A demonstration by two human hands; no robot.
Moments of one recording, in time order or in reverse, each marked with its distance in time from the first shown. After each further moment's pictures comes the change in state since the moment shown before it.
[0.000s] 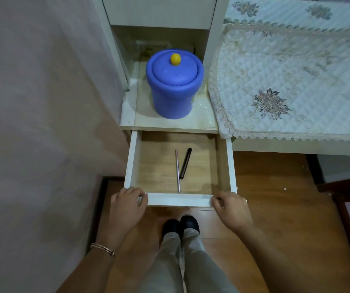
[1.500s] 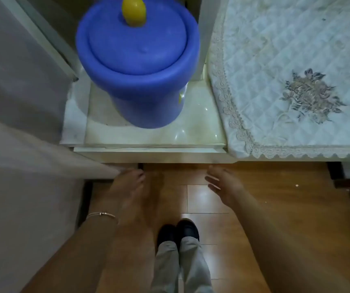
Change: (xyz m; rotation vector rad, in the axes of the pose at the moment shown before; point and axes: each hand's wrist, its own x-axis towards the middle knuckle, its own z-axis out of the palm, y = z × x) left_hand 0.196 0.029 0.077 -1.176 -0.349 -0.637; right_hand 0.198 0.037 0.044 1.299 -0.234 0.729
